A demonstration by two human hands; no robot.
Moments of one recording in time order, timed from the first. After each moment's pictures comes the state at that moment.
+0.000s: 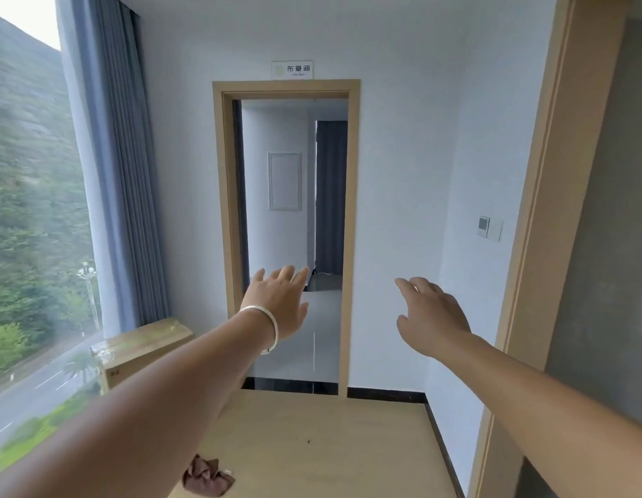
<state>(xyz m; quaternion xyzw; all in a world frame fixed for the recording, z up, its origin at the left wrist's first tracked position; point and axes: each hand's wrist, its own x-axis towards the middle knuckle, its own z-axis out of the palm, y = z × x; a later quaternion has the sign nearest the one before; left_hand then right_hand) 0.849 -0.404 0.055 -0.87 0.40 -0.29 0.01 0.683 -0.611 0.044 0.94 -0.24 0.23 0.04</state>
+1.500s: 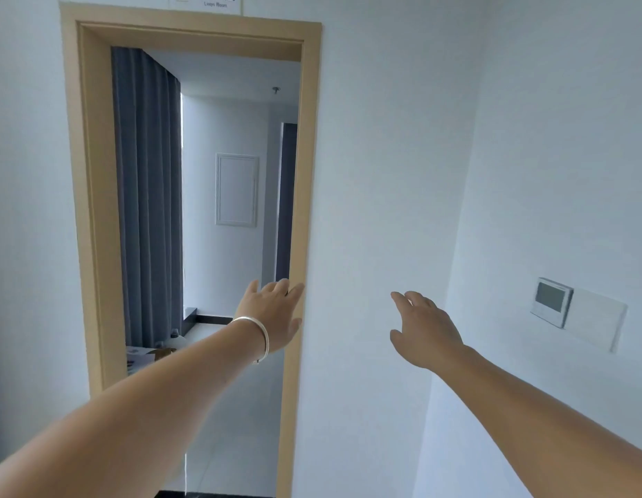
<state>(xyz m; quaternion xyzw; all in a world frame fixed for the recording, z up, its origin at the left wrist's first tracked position) 1.314 -0.960 0.057 -0.86 0.44 -0.26 0.01 1.136 -1.165 0.054 0.94 -0.27 0.19 0.06</state>
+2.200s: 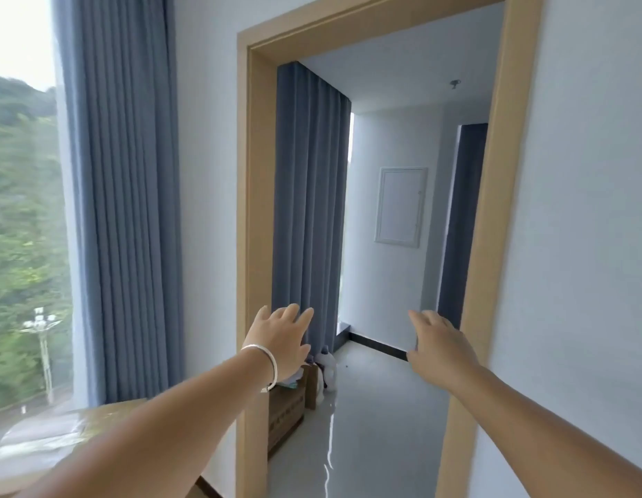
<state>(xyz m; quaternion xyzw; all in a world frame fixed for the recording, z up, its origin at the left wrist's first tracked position) 1.622 -0.924 0.026 -0.95 0.18 -0.23 0.07 1.576 -1.200 0.039 0.98 -0.02 0.19 -0.03</state>
